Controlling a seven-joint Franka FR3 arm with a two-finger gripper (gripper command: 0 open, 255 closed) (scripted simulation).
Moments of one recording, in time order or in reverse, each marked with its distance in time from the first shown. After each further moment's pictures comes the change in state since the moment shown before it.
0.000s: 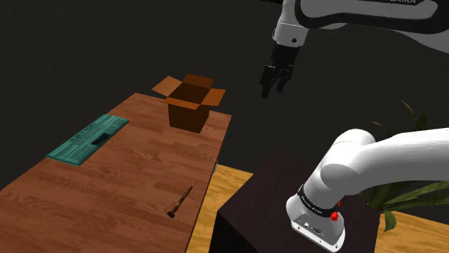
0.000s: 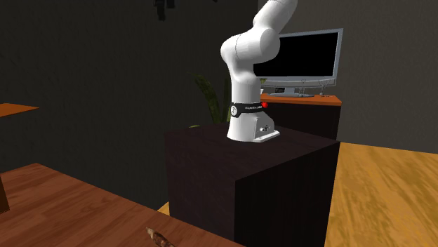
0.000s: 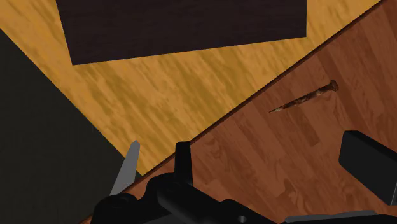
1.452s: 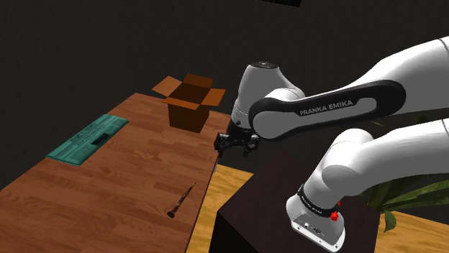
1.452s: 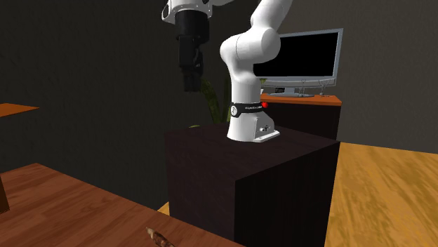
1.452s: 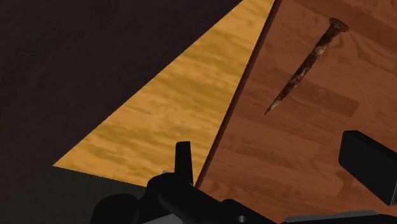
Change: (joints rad) arm 0.038 0.097 0.525 -0.452 0.397 0.680 0.768
